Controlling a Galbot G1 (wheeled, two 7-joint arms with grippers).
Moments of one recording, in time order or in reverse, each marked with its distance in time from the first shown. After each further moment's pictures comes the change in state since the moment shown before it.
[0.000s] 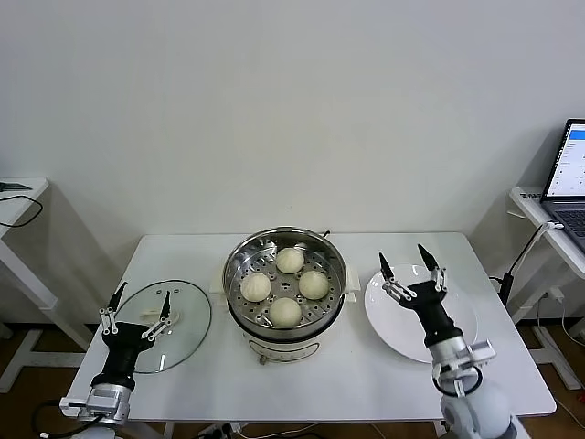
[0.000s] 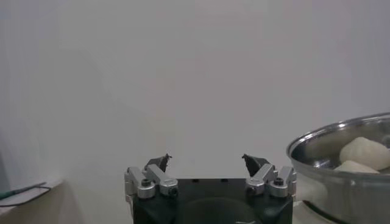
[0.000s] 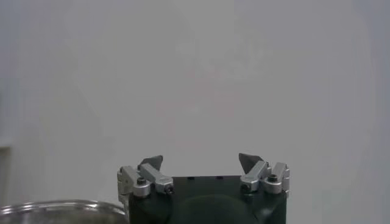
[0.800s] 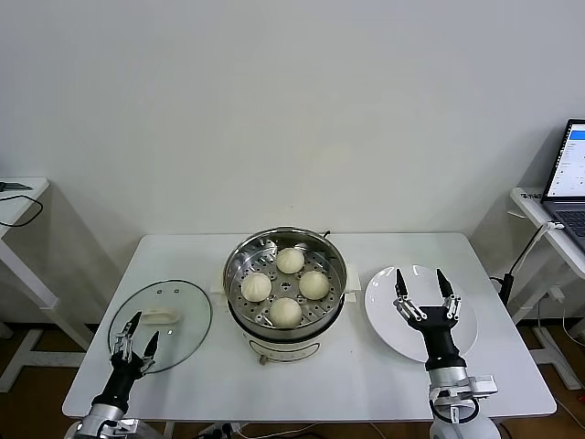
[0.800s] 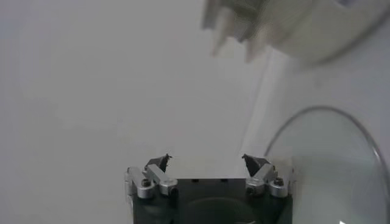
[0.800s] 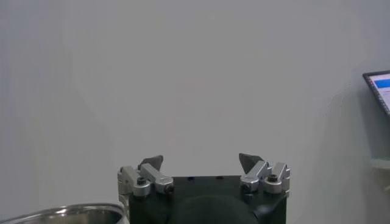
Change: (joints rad) left arm -0.078 0.073 -0.045 0.382 0.945 -0.208 -0.298; right arm -0.082 0.136 0.040 -0.004 -0.039 0.054 0.050
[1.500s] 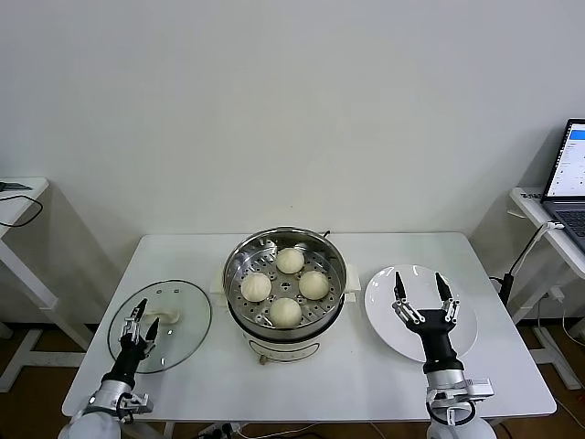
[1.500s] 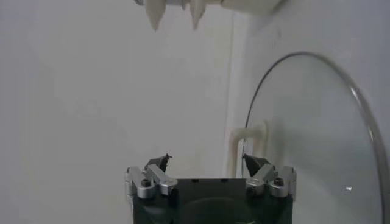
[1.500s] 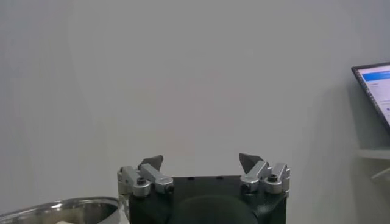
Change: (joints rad) left arm -0.174 0.014 0.014 0.180 0.154 0.039 -0.048; right arm -0.003 0.016 -0.004 -0.013 -0.020 0.005 0.002
